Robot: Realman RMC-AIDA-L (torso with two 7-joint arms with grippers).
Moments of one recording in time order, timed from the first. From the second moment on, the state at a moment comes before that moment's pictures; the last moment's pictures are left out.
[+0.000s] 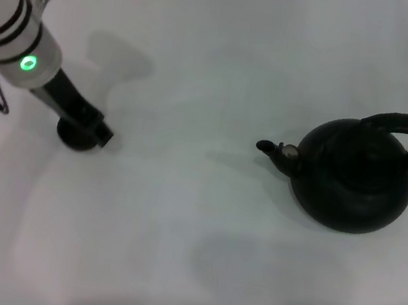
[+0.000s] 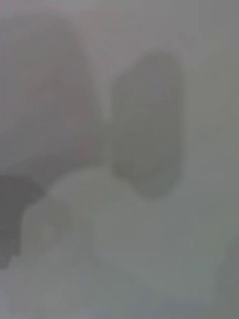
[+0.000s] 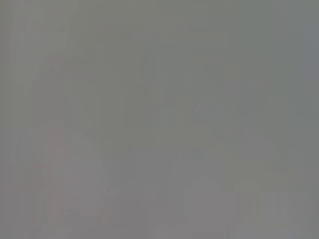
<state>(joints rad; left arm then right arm) -0.64 -2.07 1.52 1.18 -0.45 -1.46 0.26 0.40 2.01 -0.42 -0.19 -1.10 -1.09 0.40</state>
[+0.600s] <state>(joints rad) -0.97 -2.08 1.51 0.90 -0.59 -1.33 0.37 0.41 2.01 -0.43 -0.19 -1.11 -1.09 0.40</state>
